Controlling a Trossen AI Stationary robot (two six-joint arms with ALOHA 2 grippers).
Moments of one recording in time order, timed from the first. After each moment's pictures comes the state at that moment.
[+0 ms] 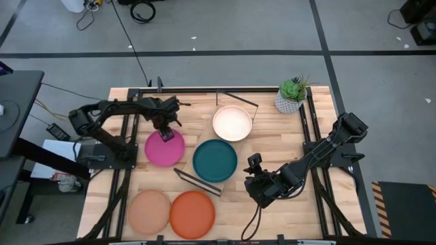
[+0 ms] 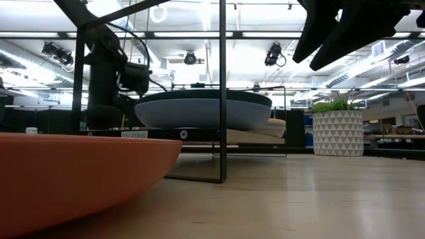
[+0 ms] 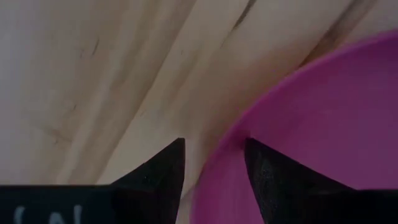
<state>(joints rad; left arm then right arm) 0.63 1.52 0.74 -0.74 -0.06 0.10 0.61 1.66 1.19 -0.75 0.65 0.05</state>
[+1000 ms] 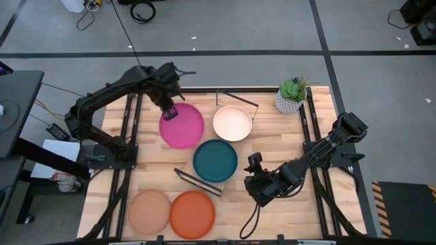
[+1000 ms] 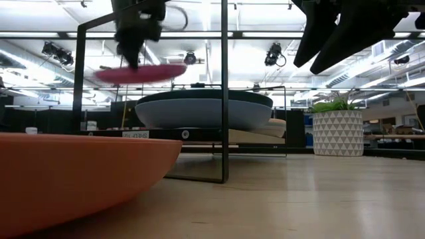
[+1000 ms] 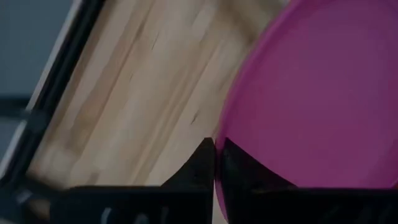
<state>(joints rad) 0.57 1.46 1.50 -1.30 0.02 0.10 0.59 1.66 1.19 -0.76 0.63 0.09</state>
